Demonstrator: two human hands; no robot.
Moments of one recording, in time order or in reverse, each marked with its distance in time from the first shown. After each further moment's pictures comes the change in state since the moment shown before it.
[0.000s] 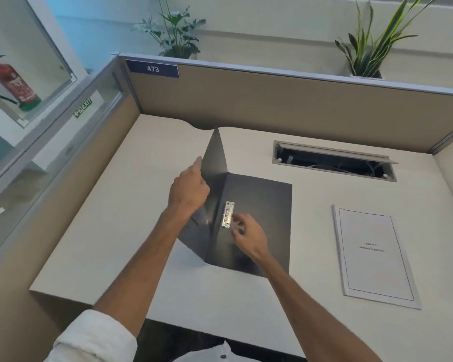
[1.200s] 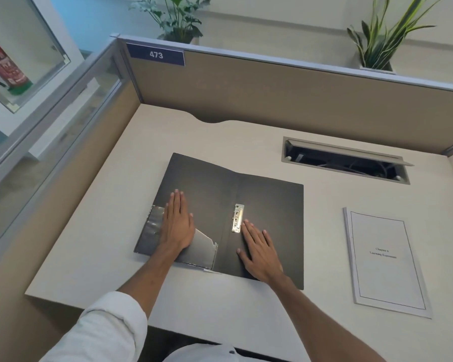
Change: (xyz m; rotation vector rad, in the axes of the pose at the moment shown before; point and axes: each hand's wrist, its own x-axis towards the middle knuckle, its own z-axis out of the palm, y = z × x) left_hand -0.018 -0.118 0.093 0.232 -0.235 -0.049; right_hand 0.001 0.057 0.032 -0.575 -0.181 -0.162
